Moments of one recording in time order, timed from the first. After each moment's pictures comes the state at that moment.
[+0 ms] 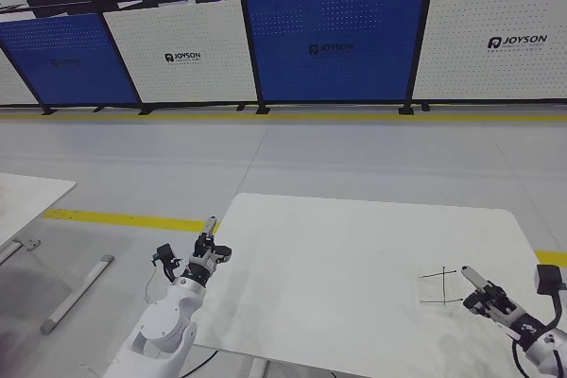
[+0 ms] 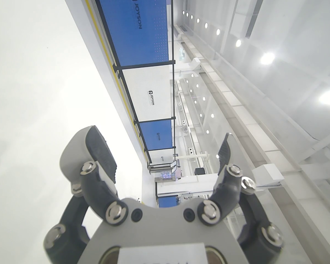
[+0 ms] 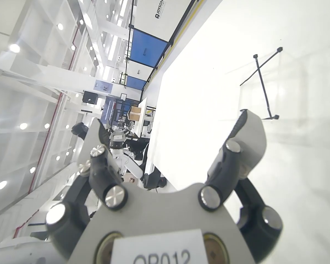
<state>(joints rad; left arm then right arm) 1.73 -1.15 -1.60 -1.80 -0.42 0.00 0.00 -1.63 -1.09 1.69 -1.78 0.07 0.03 0.73</state>
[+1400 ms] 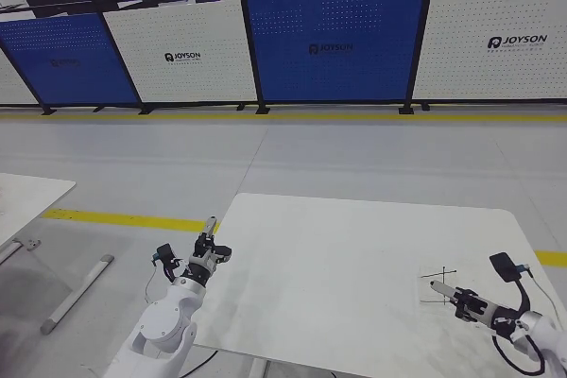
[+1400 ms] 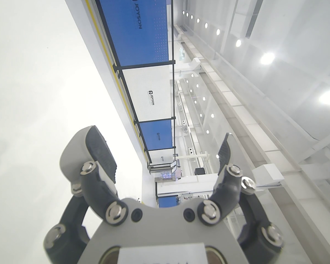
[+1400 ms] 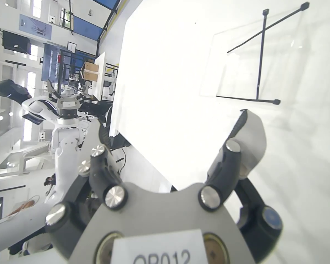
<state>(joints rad) 1.73 -1.15 -1.60 -1.80 -0.42 0.00 0.00 -1.48 -1.06 1.59 -1.74 -0.20 0.09 1.03</state>
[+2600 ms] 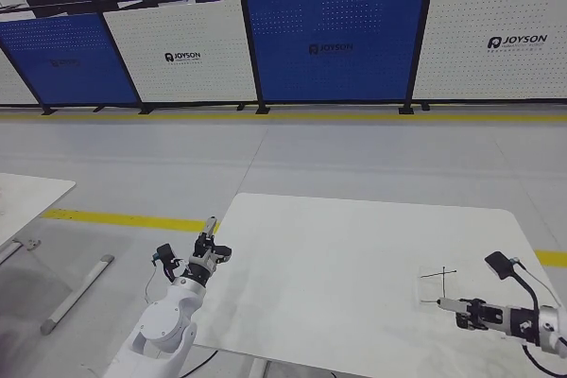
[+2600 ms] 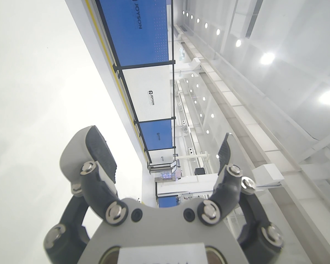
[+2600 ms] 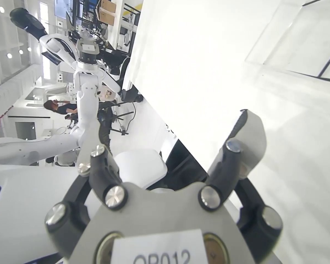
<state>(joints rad) 1.73 -1.15 -1.60 -1.80 -0.42 0.00 0.00 -1.36 -0.99 1.59 -1.62 0.03 -0.09 1.39</state>
